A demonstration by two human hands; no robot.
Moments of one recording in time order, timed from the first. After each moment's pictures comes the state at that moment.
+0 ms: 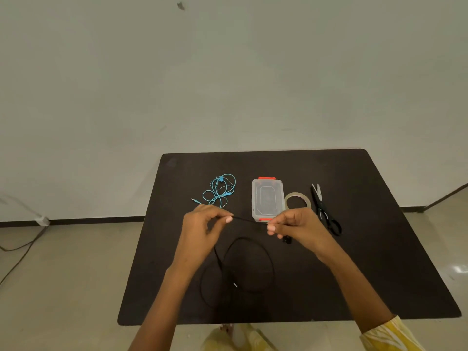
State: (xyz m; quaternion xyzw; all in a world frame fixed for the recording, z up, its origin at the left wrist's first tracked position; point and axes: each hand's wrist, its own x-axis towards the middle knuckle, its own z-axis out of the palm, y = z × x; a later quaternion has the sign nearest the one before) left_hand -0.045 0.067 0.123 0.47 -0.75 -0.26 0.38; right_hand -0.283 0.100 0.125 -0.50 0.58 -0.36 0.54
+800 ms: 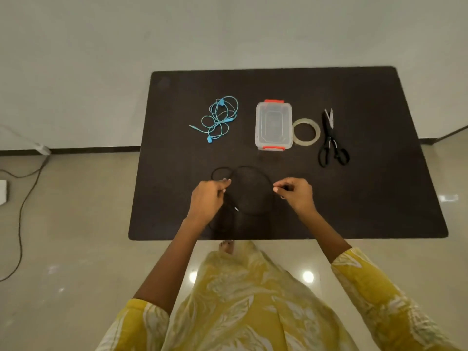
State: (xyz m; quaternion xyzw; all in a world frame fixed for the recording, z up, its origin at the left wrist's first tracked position) left_hand -0.038 0.109 0.009 0.58 -0.75 -0.30 0.11; right_hand -0.276 0.142 -0.025 -0.44 0.75 -0.30 0.39
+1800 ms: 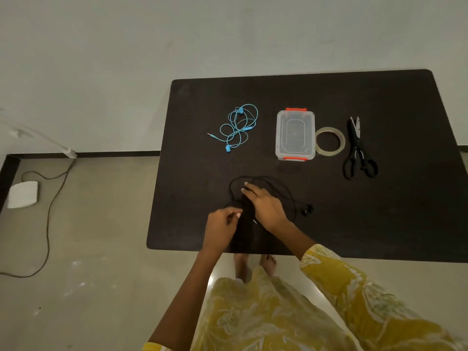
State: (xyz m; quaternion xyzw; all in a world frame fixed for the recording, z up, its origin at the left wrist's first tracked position) left_hand -0.025 0.136 -0.015 0.63 -0.64 -0.40 0.17; right_hand -0.179 0.103 -0.069 -0.75 0.61 0.02 0.26
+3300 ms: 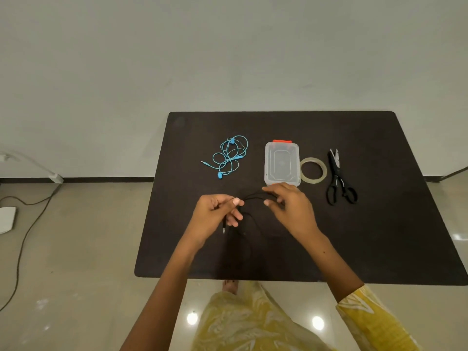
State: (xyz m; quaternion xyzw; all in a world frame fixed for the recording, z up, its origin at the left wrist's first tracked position) left_hand -0.028 0.080 0.071 0.50 -0.52 -0.62 0.31; right_hand -0.236 0.099 0.057 -0.65 0.68 -0.26 0.22
